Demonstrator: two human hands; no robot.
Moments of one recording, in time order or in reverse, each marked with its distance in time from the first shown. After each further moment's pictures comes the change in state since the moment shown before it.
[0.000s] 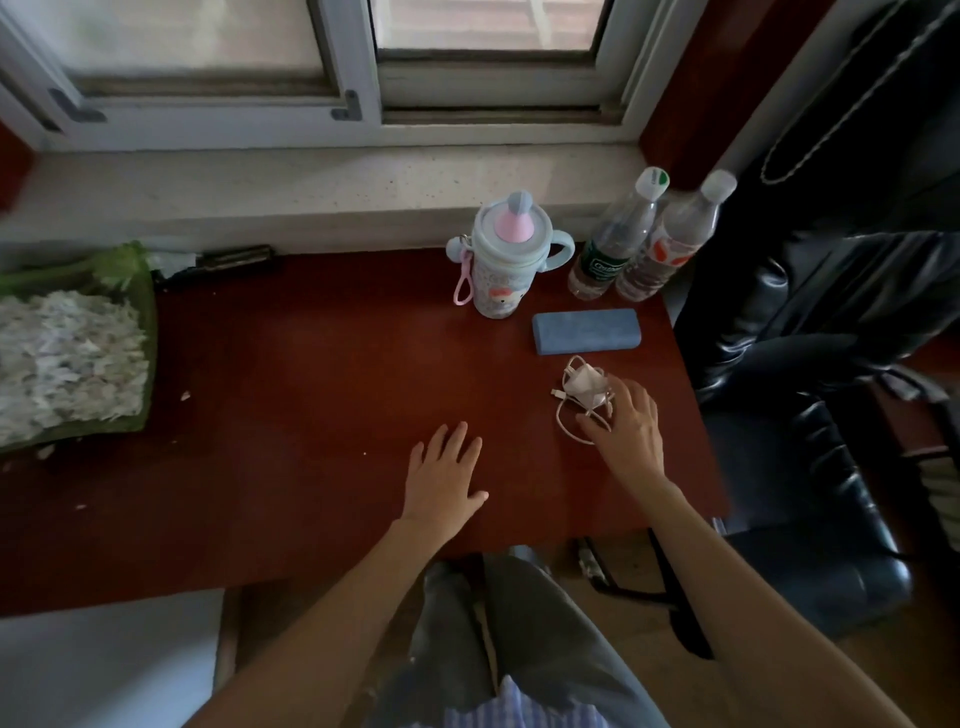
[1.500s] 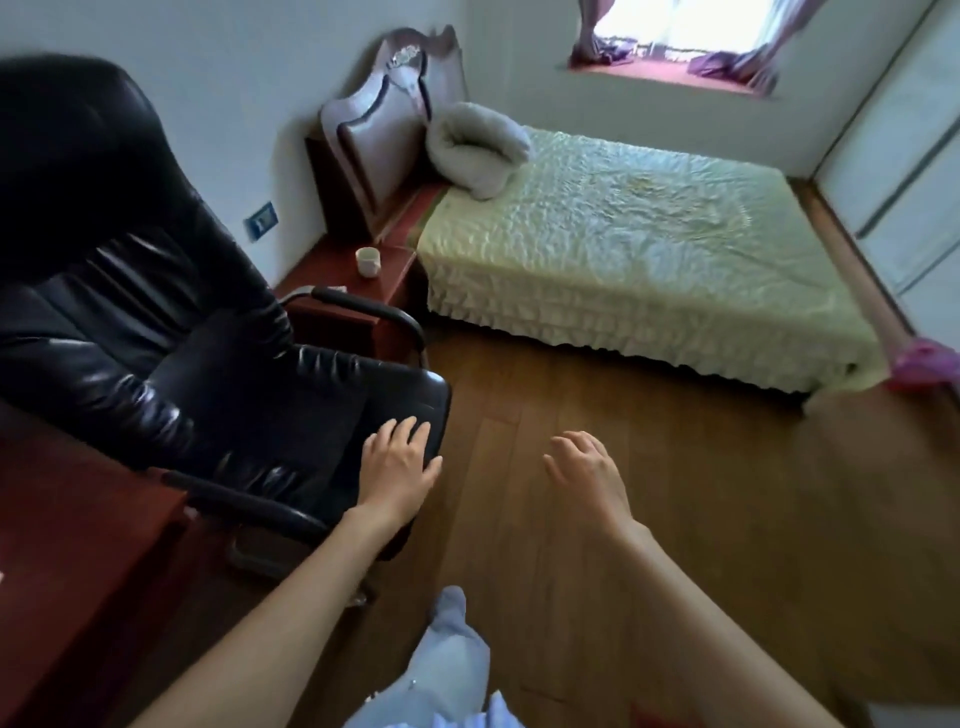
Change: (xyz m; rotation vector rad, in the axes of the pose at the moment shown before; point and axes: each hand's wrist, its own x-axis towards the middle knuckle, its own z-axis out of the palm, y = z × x) left_hand -0.180 0.513 0.100 0.167 0.132 0.981; right_hand -0.525 0.359 -0.177 -0.013 0.625 0.735
